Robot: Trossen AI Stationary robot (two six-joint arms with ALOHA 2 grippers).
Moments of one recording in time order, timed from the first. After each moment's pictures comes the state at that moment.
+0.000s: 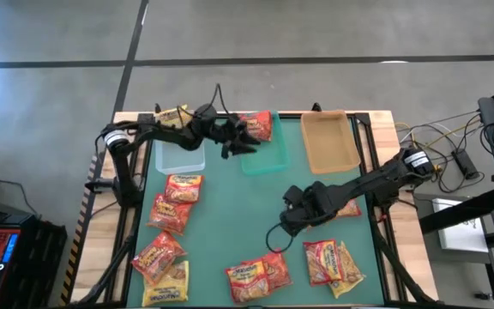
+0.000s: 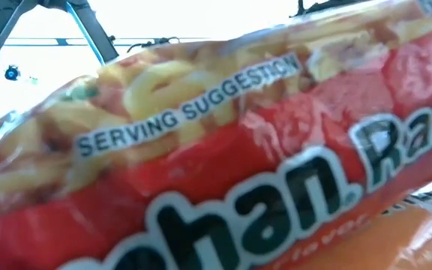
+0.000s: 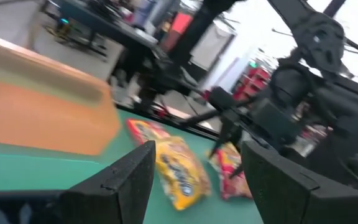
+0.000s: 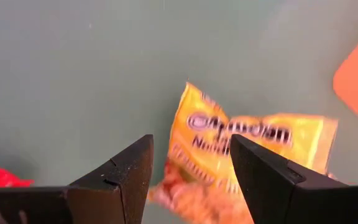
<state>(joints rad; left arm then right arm) 0.55 1.87 0.91 0.98 0.93 -0.51 0.36 1.68 1.30 -1.10 0.28 1.08</state>
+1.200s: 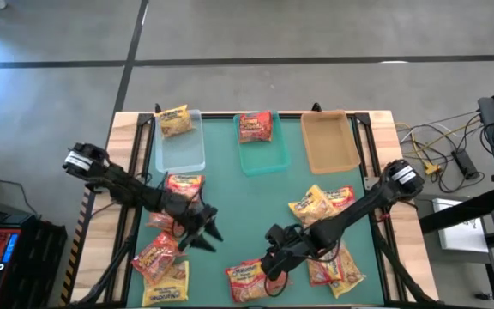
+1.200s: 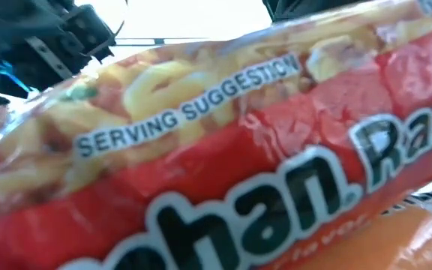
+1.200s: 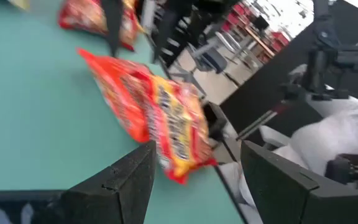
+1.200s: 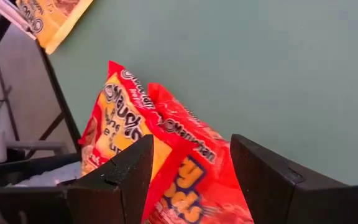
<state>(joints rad) -0.34 1.54 0.32 1.01 0.33 -0.60 0.54 1.85 1.22 -0.23 0.23 1.21</state>
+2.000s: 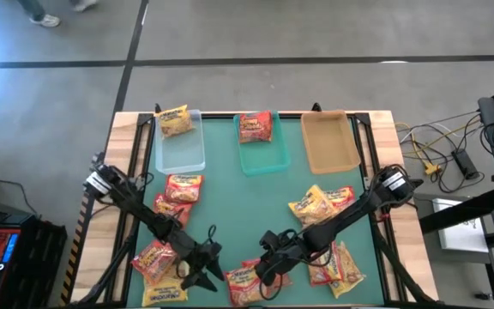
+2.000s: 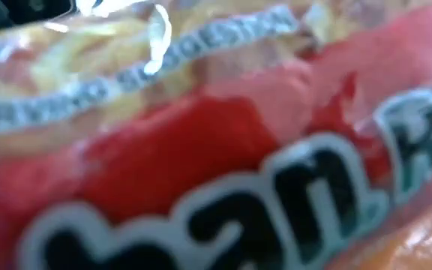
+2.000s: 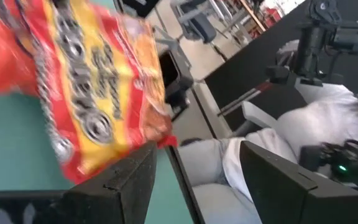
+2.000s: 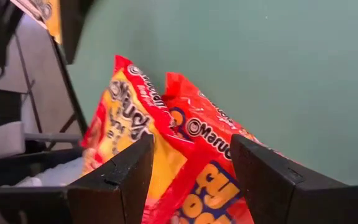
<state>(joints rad) -0.64 1.84 0.58 1.00 0.16 -0.77 0.54 1.94 1.22 -0.08 0.17 1.19</state>
